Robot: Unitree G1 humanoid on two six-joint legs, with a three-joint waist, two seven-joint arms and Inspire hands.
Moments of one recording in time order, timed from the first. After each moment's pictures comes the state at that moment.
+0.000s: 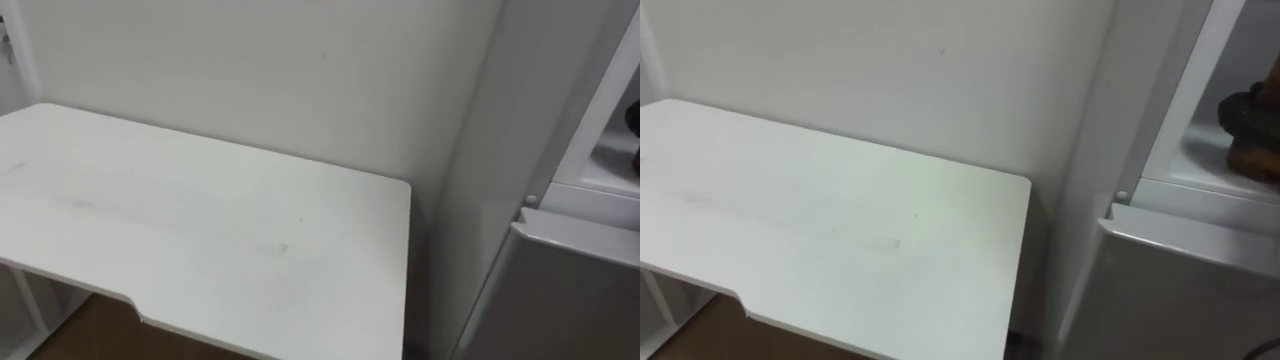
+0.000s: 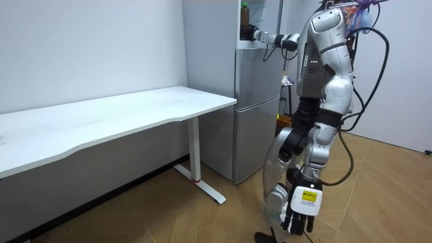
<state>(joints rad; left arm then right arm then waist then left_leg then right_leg) 0.40 0.34 0.21 0.97 -0.20 0.15 -0.05 -0.81 -0.80 0.04 0.78 0.65 -0.06 -0.31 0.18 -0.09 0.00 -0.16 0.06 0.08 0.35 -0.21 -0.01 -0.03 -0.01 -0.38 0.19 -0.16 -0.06</state>
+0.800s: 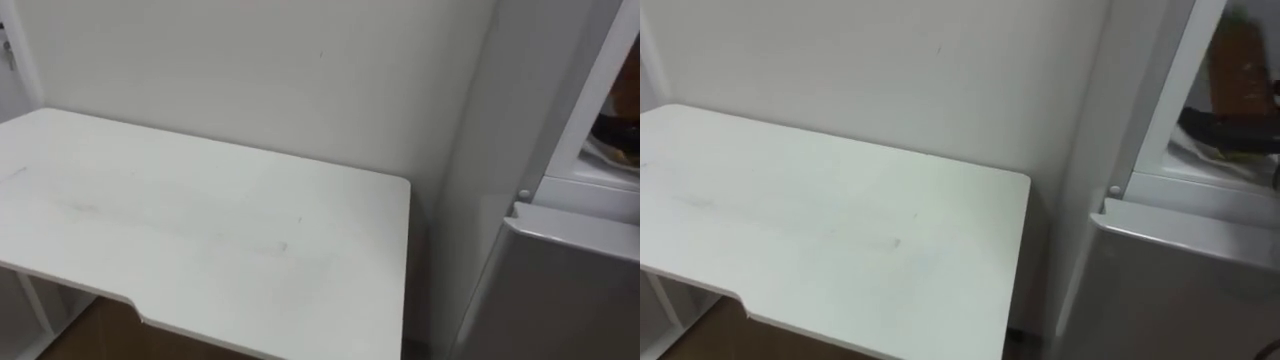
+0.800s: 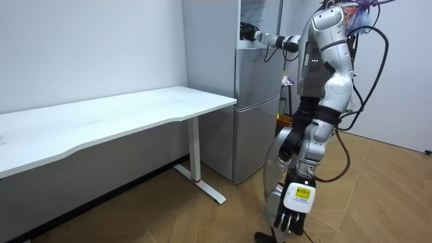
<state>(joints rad) 0.39 0.35 0.18 0.93 -0.27 0.16 -0.03 -0.78 -0.81 0.02 0.76 0.63 -0.09 -0.19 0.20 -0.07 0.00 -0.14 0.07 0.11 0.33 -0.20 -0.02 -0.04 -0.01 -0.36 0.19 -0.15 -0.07</state>
